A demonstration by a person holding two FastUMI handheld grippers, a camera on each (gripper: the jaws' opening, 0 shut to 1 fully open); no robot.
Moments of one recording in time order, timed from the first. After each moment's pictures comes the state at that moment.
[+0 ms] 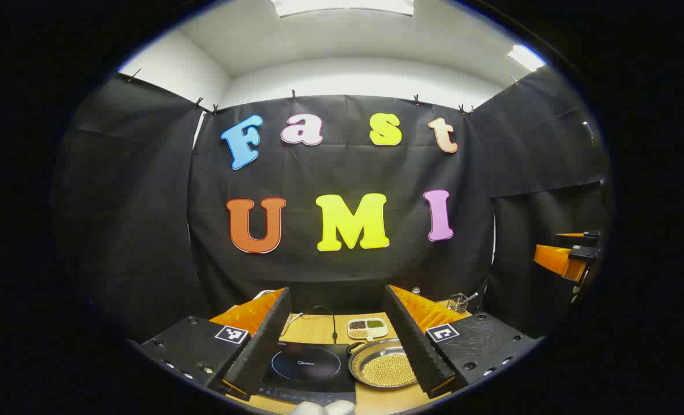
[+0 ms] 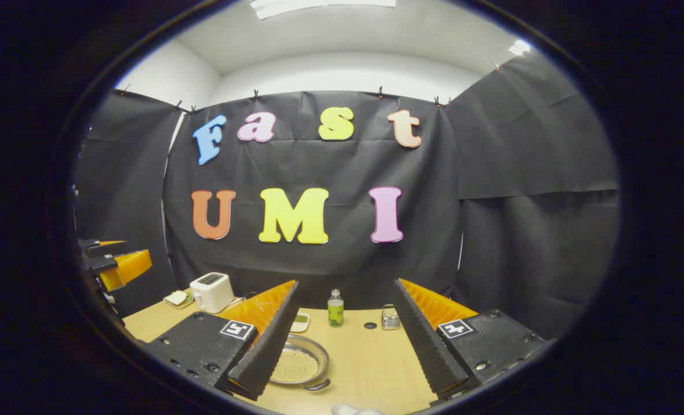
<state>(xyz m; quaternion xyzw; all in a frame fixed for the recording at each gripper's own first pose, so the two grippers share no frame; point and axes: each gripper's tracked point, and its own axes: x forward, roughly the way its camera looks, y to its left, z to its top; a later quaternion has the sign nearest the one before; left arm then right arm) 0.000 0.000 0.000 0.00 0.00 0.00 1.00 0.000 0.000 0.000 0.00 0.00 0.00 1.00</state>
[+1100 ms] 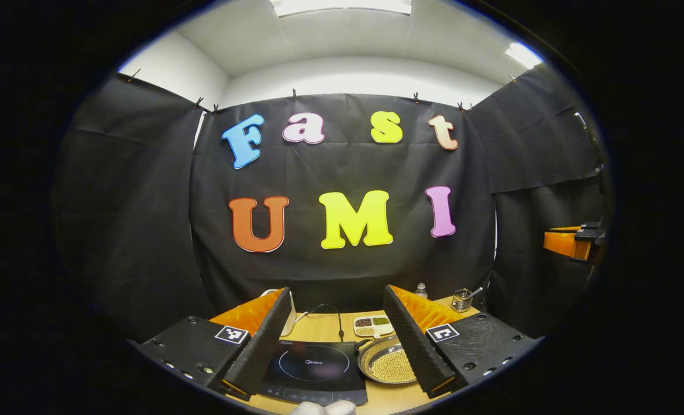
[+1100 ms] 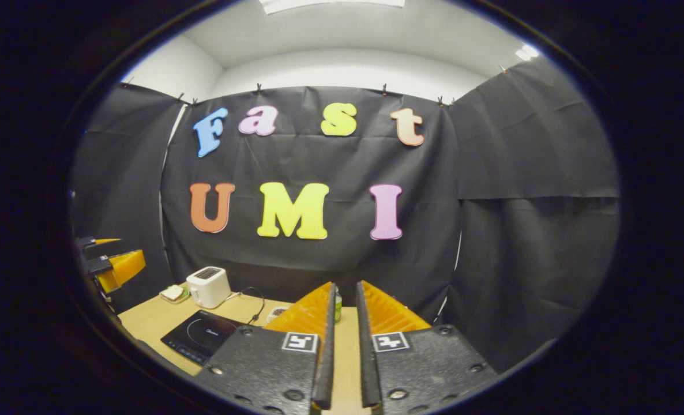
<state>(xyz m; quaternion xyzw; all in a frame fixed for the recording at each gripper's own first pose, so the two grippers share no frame) -0.005 0.015 -0.010 0.01 0.00 0.00 1.00 0.002 0.014 -0.006 -0.01 0.03 0.01 1.00</state>
